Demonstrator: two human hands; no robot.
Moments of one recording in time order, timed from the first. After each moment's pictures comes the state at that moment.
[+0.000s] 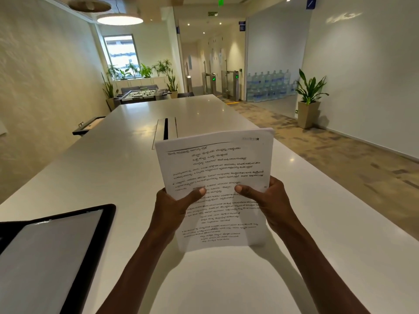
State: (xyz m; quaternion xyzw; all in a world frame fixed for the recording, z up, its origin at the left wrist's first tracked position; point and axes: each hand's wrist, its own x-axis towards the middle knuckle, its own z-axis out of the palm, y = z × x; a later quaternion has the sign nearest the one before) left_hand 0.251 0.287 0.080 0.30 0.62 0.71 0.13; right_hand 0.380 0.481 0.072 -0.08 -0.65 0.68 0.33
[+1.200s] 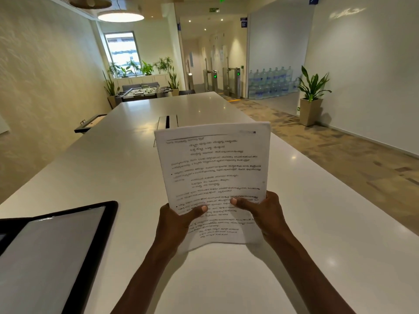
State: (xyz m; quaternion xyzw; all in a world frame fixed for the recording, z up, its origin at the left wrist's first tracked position) left_hand 0.255 0.279 0.041 0.25 0.67 0.69 0.13; right_hand 0.379 0.461 0.044 -0.14 -0.64 0.69 0.31
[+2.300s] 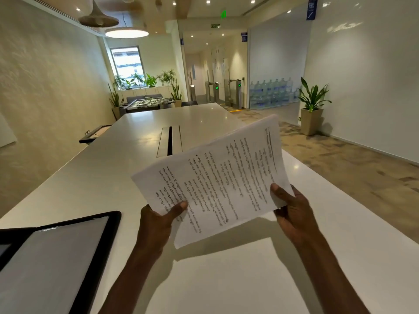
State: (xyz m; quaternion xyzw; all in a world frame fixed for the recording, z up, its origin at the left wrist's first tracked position) left_hand 0.238 0.255 0.067 0.28 0.60 0.75 0.05; right_hand 0.393 0.512 0.055 -0.11 -0.38 0.84 0.36
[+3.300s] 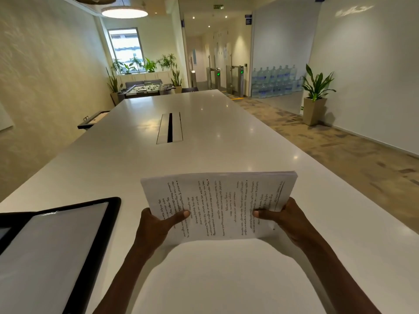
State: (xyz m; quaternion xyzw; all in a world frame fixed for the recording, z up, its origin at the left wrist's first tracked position) left_hand 0.223 0.237 0.023 0.26 0.70 0.66 0.08; right_hand 0.403 0.513 0.013 -0.10 -0.71 0.66 0.23
